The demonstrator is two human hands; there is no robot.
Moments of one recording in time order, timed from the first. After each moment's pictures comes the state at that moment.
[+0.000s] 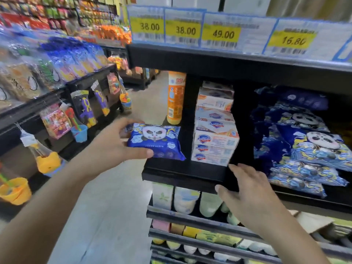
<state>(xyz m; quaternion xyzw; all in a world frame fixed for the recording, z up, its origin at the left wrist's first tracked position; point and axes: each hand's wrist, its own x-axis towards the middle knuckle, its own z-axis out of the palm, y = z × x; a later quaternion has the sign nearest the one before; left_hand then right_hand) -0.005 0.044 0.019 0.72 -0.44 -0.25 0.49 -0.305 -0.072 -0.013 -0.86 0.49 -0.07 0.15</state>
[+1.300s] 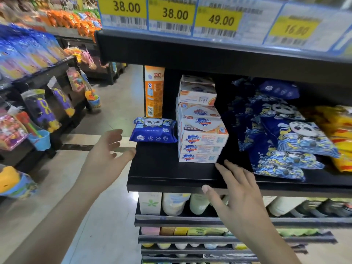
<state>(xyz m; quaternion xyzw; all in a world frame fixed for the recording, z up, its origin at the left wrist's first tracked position) 0.008 -0.002 -0.042 0.75 -0.38 -0.18 0.51 -0.301 -0.062 -0.059 -0.84 0.51 -0.18 0.09</state>
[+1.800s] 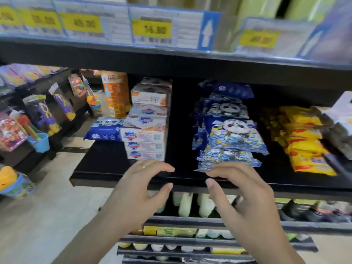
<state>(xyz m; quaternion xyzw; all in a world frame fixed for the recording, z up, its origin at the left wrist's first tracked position) -0.194 -0.014 -0.040 0.66 -0.64 -0.09 0.37 -0.431 -0.086 -0.014 -0.82 0.34 -0.42 0.18</state>
